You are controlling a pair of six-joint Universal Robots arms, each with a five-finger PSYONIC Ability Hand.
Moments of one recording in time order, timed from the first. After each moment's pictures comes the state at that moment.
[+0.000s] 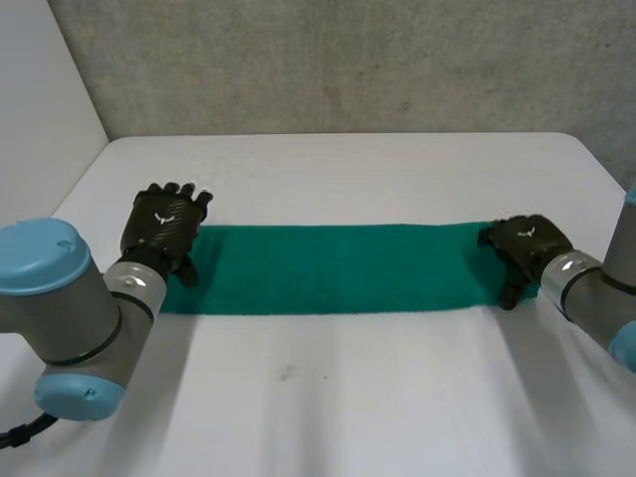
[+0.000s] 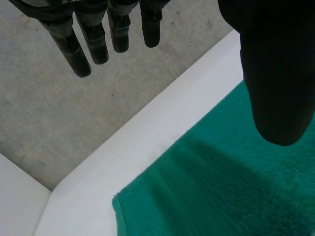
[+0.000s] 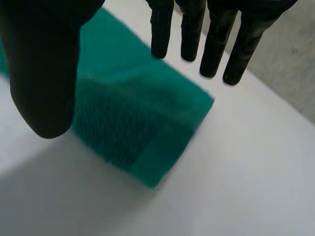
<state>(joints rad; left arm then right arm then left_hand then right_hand) 4.35 -1.97 -1.74 3.61 -1.59 3.55 1.71 -1.00 1.49 -0.05 1.36 2.64 0.19 0.20 0.21 0.20 0.05 0.33 0.37 0.38 0.38 0.19</state>
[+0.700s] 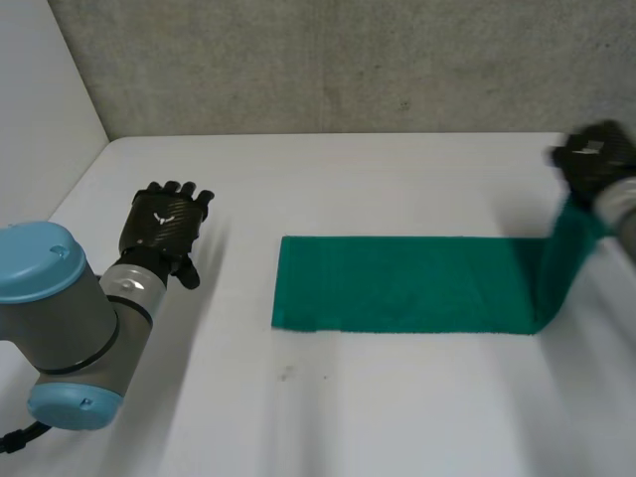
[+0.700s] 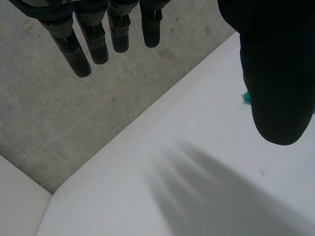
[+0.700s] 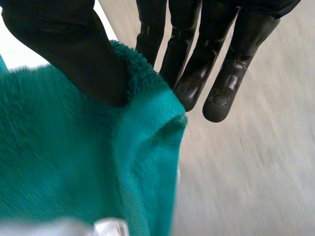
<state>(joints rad) 4.34 -1.93 -1.77 3.61 -1.60 3.55 1.65 -1.10 1.34 -0.15 1.39 2.29 0.19 0.20 0.21 0.20 0.05 0.97 1.18 1.19 1.19 0.98</state>
